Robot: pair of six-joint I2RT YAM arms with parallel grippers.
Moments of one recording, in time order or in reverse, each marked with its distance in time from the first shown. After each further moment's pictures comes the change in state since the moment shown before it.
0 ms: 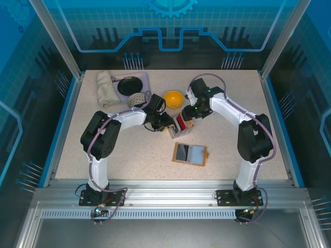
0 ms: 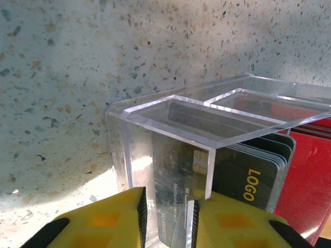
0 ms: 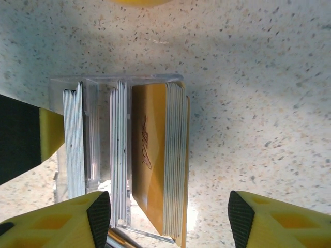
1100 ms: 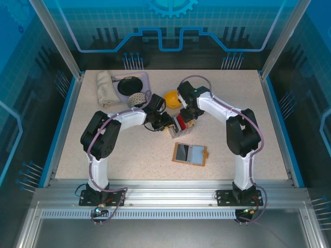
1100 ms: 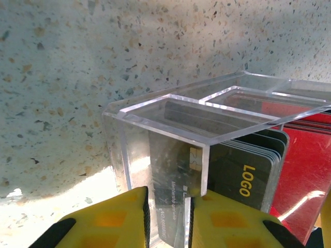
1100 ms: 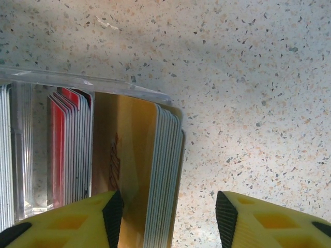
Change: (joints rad) left arm 0.000 0.000 0.000 0.008 0.003 0.019; right arm 0.079 0.151 0.127 -0.084 0.253 -0.072
